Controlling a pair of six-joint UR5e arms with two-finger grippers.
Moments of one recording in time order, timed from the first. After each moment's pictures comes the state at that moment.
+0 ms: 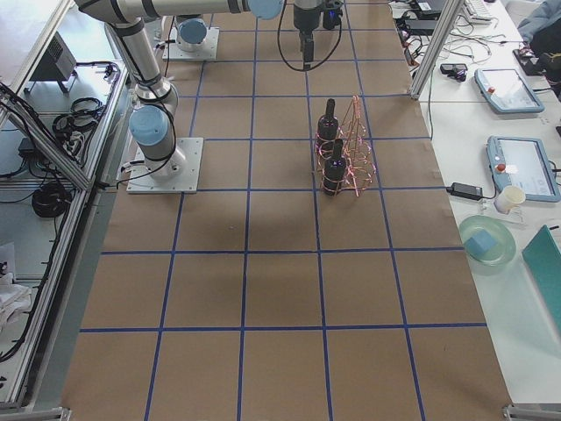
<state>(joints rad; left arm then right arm) -1.17 -1.69 -1.41 -1.46 1.57 0.49 1.58 -1.56 1.51 -1.56 -1.58 -0.04</state>
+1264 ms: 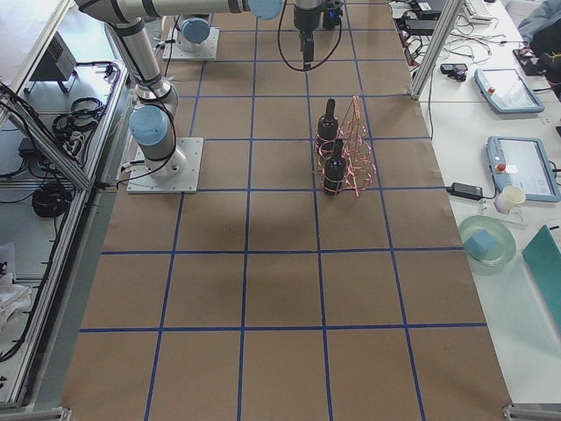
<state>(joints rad) -1.16 -1.98 -1.36 -1.22 1.47 0.55 1.58 -1.56 1.51 -1.56 -1.58 -0.04</state>
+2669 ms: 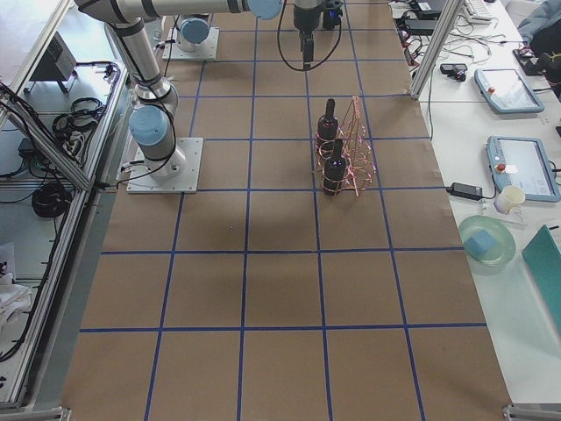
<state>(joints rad) -1.17 -2.01 -1.35 -1.23 1.51 0.55 1.58 -1.56 1.51 -1.56 -1.58 -0.04</state>
